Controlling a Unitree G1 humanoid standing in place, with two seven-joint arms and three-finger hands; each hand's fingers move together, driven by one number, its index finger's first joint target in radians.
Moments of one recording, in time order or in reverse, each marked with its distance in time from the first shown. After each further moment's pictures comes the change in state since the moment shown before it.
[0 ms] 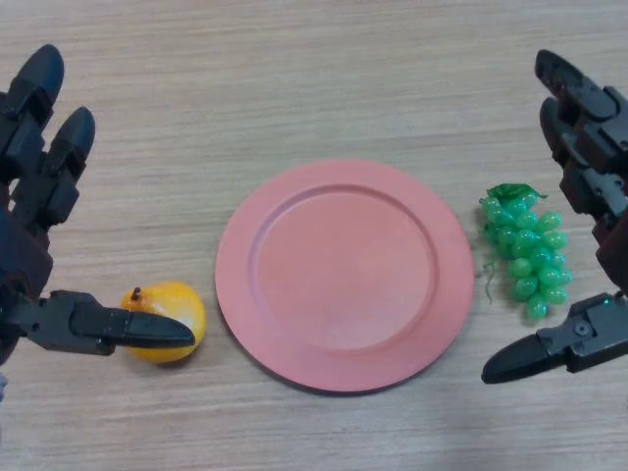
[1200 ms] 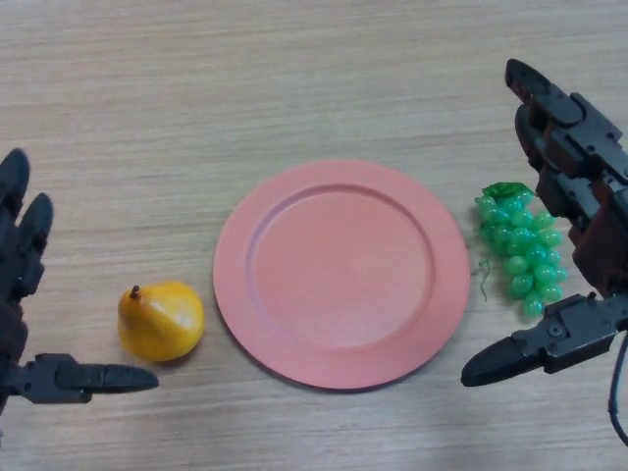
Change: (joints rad) left arm 0.079 -0.037 0.006 0.576 0.187 -0.617 -0.019; right arm 0.007 0.005 0.049 0.039 -0.040 -0.019 0.004
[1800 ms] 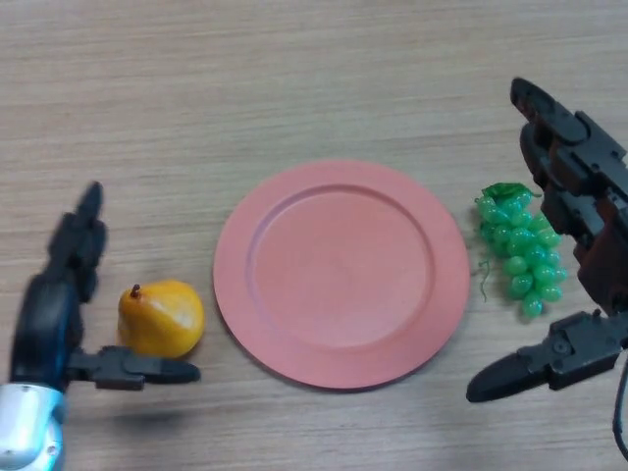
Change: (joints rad) left arm -0.221 0.058 -0.197 0.571 0.085 -0.208 0.094; right arm 0.066 0.005 -0.013 -0.031 0.000 0.000 0.002
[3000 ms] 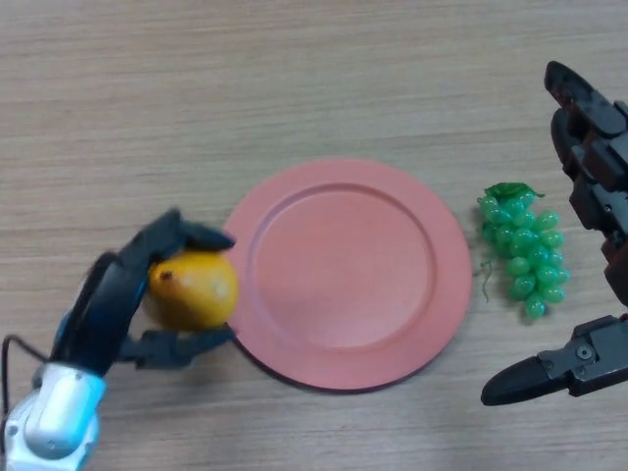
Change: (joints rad) left arm 0.026 -0.013 -0.068 -0.313 0.334 0.001 0.036; right arm 0.015 0.013 -0.035 -0.095 -0.003 0.027 -0.013
